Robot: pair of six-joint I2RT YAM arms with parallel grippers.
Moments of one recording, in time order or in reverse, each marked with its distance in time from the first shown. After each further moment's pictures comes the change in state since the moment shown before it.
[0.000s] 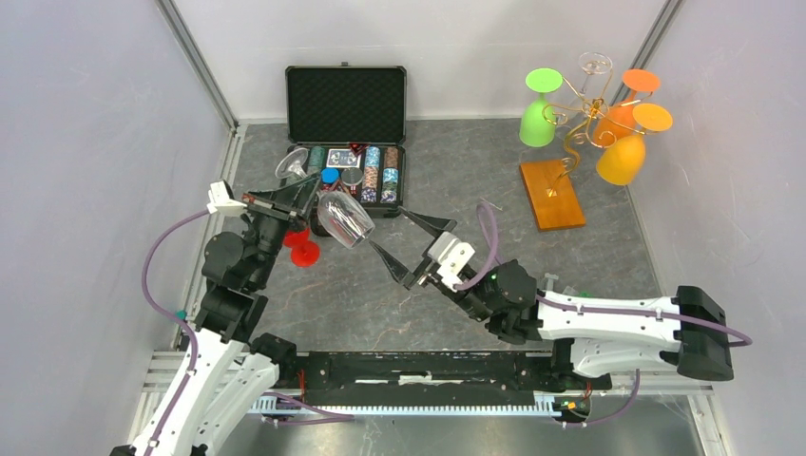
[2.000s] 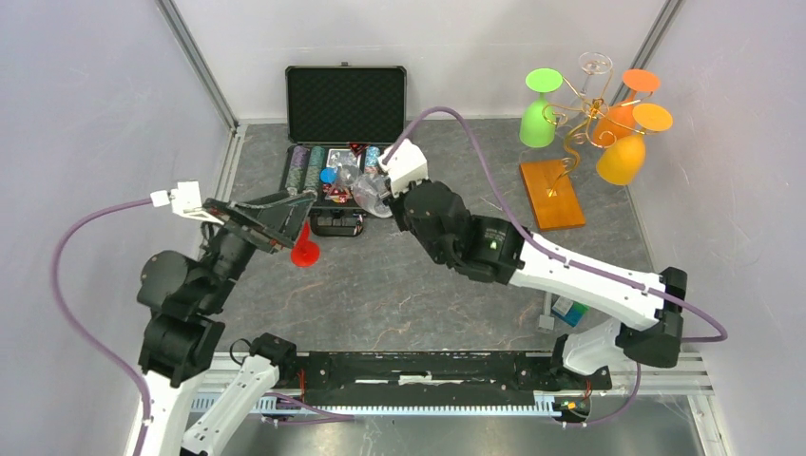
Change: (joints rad) left arm 0.000 -0.065 0.307 -0.394 0.175 0.595; right arm -0.131 0.285 0.702 -1.077 0.384 0.468
